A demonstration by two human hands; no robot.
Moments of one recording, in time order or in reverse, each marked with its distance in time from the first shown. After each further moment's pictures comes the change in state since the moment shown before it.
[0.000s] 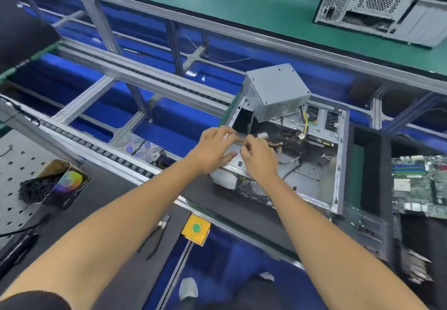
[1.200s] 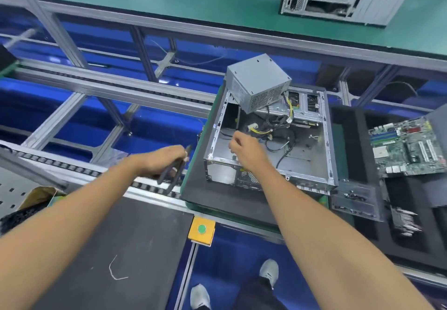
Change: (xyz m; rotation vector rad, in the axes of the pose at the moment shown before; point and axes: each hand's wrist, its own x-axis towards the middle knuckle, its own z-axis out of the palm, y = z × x) left_hand -0.060 -0.072 -0.070 -0.898 -0.613 -0.514; right_hand -0.004 -0.008 0.015 0.232 -0.096 0.169
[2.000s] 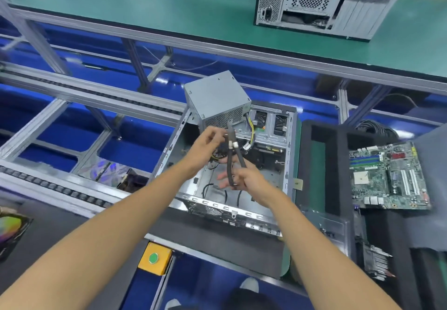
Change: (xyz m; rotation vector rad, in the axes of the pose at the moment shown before) left_hand 0.169 0.152 0.133 -0.366 0.347 0.366; right_hand 0.005 0.092 -0.109 0.834 -0.397 0.256
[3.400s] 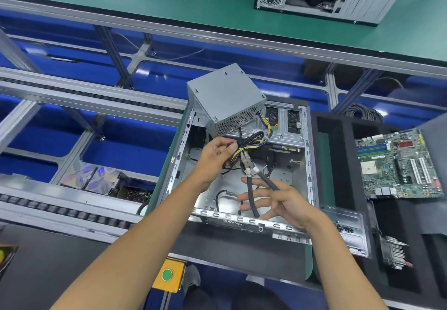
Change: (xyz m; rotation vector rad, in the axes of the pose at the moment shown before) left_hand 0.020 -0.049 -0.012 -0.336 -0.048 -0.043; right_hand -0.029 0.023 -0.018 0.113 -0.083 0.087
